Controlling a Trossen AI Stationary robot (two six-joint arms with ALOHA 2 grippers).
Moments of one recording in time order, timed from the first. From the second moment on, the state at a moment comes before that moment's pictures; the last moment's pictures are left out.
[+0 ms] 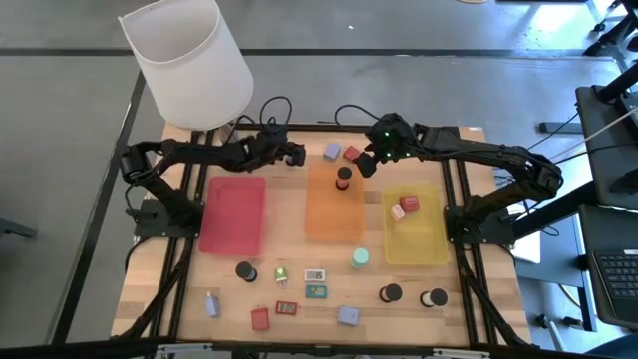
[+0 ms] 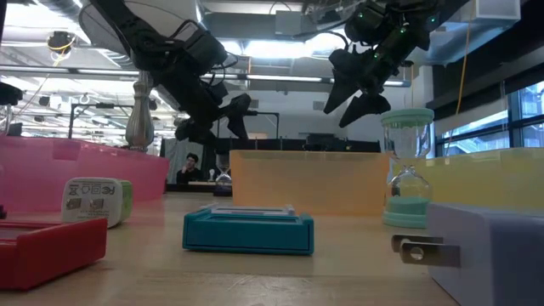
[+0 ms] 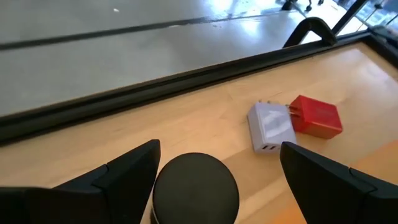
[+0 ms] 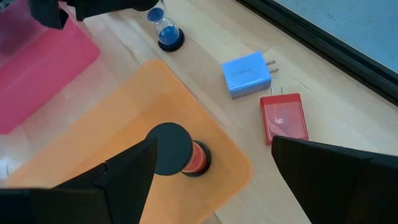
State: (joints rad) left arm 0.49 1.56 0.80 0.15 -0.36 -0.53; right arm -0.44 1.41 1.02 -0.43 -0.05 0.33
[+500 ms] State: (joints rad) left arm 0.48 1.56 0.80 0.08 -0.36 -0.53; right arm -0.44 1.41 1.02 -0.43 -0.05 0.36
